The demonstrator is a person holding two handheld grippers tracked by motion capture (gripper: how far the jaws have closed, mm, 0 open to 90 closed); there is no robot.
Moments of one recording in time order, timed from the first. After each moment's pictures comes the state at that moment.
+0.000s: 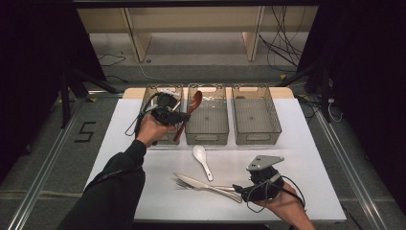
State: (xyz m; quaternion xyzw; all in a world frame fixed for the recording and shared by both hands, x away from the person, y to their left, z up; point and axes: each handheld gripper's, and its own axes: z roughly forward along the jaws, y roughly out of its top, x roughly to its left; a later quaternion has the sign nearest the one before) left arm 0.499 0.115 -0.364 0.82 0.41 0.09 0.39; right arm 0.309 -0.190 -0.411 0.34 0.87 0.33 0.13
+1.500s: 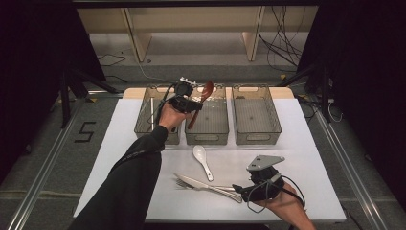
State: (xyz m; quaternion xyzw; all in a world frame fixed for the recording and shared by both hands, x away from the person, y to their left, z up) left arm 0.549 0.073 -0.375 0.80 0.44 0.10 0.39; right arm 0.309 -0.190 -0.410 0.34 0.87 0.33 0.13
